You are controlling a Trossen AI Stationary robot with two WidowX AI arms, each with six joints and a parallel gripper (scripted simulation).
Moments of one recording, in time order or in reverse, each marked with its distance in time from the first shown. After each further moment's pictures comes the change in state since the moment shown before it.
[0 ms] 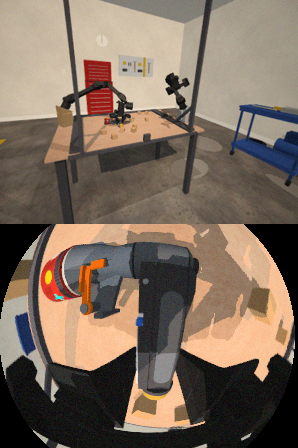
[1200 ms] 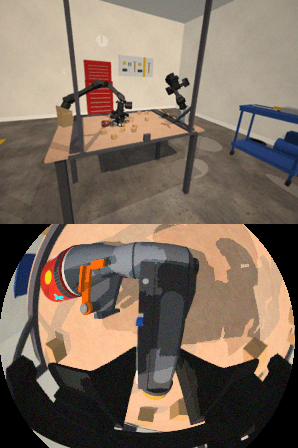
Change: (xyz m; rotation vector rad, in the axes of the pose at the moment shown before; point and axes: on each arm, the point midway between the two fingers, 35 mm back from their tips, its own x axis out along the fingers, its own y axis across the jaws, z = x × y) left arm 0.000 0.001 0.001 -0.464 0.059 -0.008; right arm 0.000 0.000 0.000 0.000 0.000 0.000
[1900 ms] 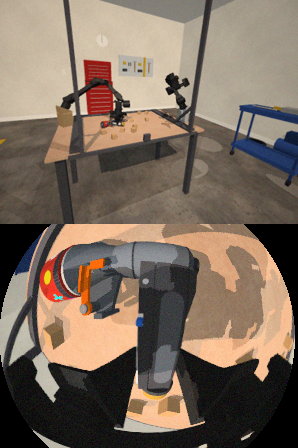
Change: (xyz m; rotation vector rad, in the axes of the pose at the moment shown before) left arm -0.004 0.004 0.007 -0.163 0.093 -0.002; right arm 0.000 0.000 0.000 0.000 0.000 0.000
